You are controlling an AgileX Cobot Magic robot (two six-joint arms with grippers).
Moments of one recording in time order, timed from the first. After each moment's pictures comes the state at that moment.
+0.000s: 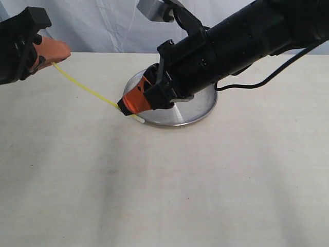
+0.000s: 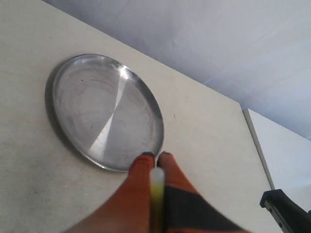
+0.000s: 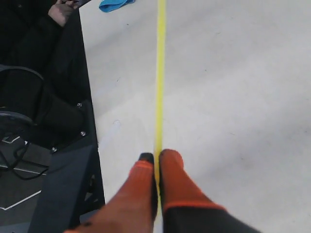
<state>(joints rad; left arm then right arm) -0.28 1.07 -0.72 -1.12 0.35 0.38 0.41 1.61 -1.18 1.10 1.02 -1.12</state>
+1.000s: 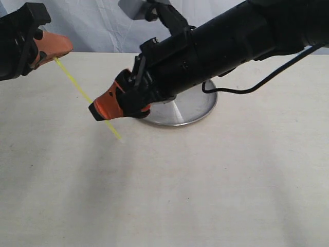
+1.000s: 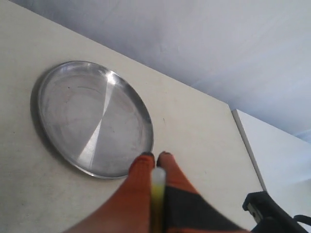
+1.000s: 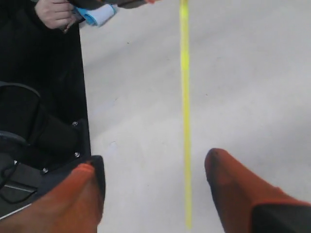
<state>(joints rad) -0.28 1.07 -0.72 -1.26 0.35 0.54 0.50 1.61 -1.18 1.16 0.88 -1.16</state>
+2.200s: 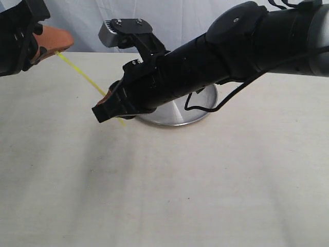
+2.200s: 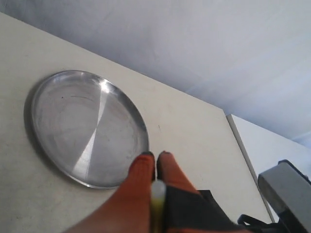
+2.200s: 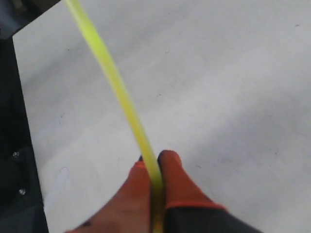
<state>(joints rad) -0.28 1.07 -0.72 -1.35 0.37 0.64 0.57 1.72 -1.18 1.16 0.61 -1.05</state>
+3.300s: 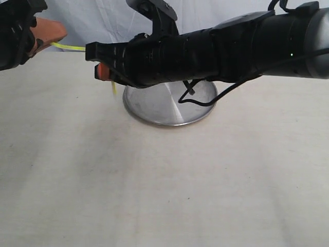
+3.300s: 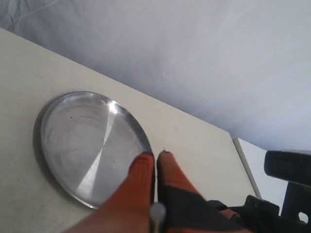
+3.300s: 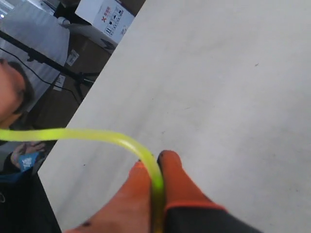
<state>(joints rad) -0.34 1.07 -0.72 -1.41 0.23 0.67 0.57 1.73 -1.17 1.63 0.43 -1.05</state>
